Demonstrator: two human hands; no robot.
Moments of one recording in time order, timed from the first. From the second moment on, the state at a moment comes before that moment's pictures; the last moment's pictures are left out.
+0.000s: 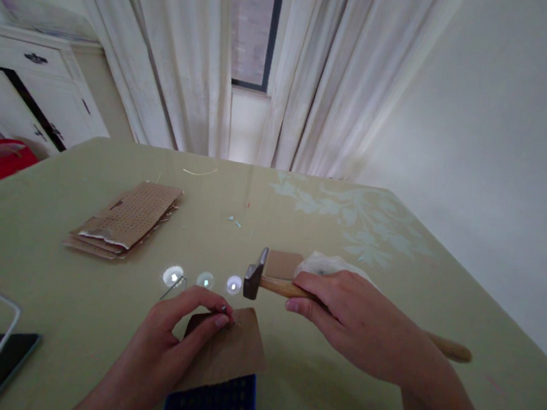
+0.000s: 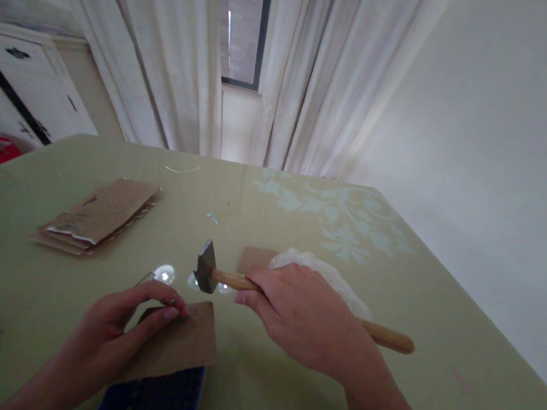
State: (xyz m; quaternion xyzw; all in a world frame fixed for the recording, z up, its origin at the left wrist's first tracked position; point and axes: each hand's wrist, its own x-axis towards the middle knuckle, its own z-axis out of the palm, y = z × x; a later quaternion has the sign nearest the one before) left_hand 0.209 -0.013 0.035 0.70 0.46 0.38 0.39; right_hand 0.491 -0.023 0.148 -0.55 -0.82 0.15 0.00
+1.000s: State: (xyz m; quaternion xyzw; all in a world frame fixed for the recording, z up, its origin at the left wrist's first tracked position) left_hand 0.208 -0.015 0.036 0.76 0.40 0.40 0.33; right_hand 0.479 -0.049 0.161 -0.52 -0.83 0.17 0.10
